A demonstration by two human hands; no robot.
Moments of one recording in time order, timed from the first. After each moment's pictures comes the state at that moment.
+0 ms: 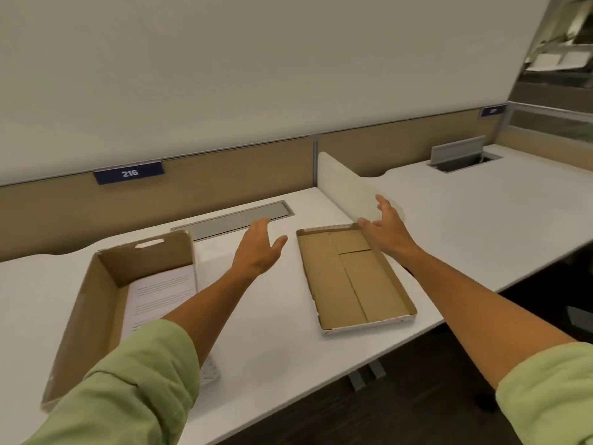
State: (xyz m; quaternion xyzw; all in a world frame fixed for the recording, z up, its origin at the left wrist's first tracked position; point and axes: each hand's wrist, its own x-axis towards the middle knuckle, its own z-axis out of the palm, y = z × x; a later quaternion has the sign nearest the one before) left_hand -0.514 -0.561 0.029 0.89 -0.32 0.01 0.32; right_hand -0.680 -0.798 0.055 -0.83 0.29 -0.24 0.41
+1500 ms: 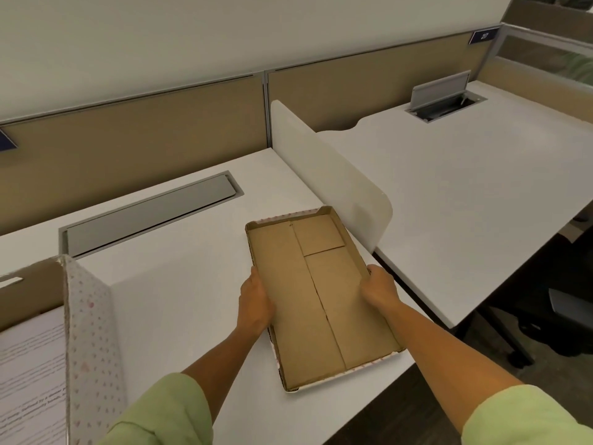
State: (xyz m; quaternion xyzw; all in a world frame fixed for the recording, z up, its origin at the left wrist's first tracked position) left_hand -0.481 -0.707 -0.154 0.87 -0.26 -0.19 0.38; right_hand -0.645 -0.919 -0.125 -0.75 0.54 -0.02 0.39
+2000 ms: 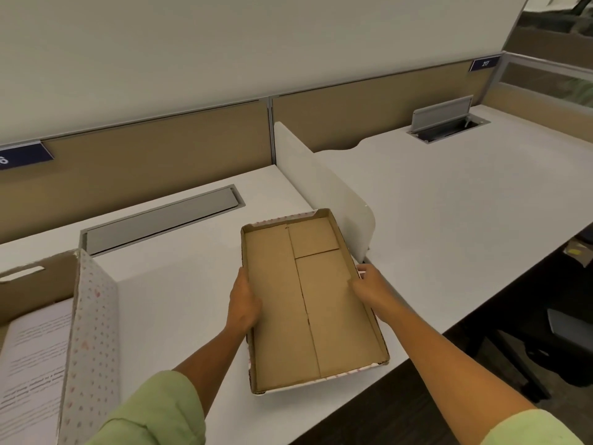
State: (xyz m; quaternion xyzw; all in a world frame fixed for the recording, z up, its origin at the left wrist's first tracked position) left_hand -0.505 -0.707 -0.131 0.87 -0.19 -0.17 0.43; right_hand -0.677 -0.924 -0.083 -0.71 0.45 -0.05 0.54
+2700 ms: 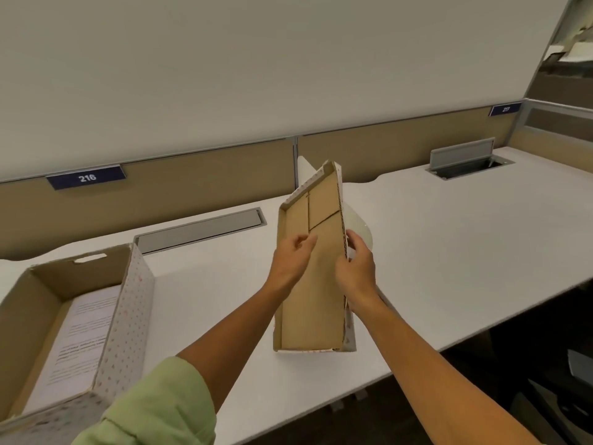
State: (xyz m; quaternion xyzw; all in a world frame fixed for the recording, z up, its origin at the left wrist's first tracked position) left_hand -0.600 -0.769 0.031 0.78 -0.22 -0.13 0.57; right_hand -0.695 -0.858 0.026 -0.69 0.32 -0.31 0.57
